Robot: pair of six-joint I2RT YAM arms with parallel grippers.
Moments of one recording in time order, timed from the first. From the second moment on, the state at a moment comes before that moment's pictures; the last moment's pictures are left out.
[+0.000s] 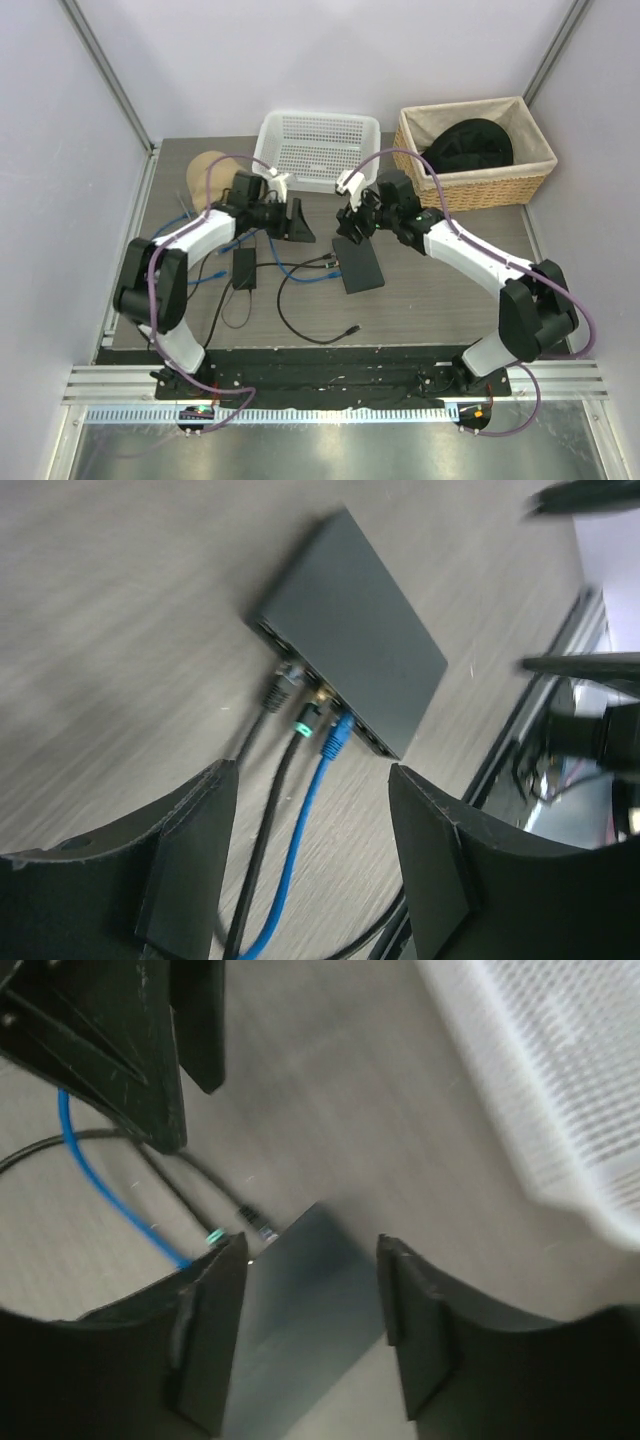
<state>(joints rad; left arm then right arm) -0.31 1.67 1.10 -0.20 0.73 -0.25 0.53 1.49 1.10 -0.12 -0.37 -0.39</state>
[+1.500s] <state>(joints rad) -0.43 2.16 1.43 -0.34 0.89 -0.08 0.52 1.63 0.90 -0.14 -0.28 -0.10</state>
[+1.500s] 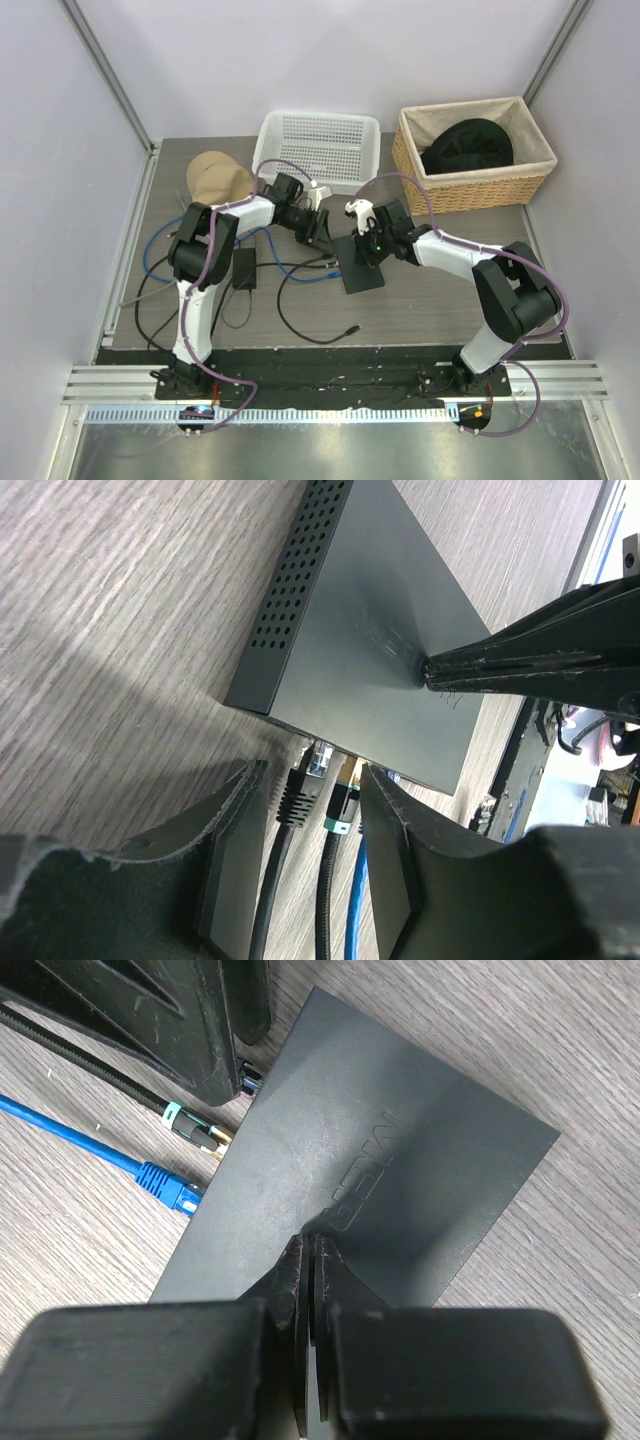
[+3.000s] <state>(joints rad) -0.44 2.28 1.55 -0.45 1.07 0.12 0.52 1.63 0.90 -0.13 -0.27 -0.10</state>
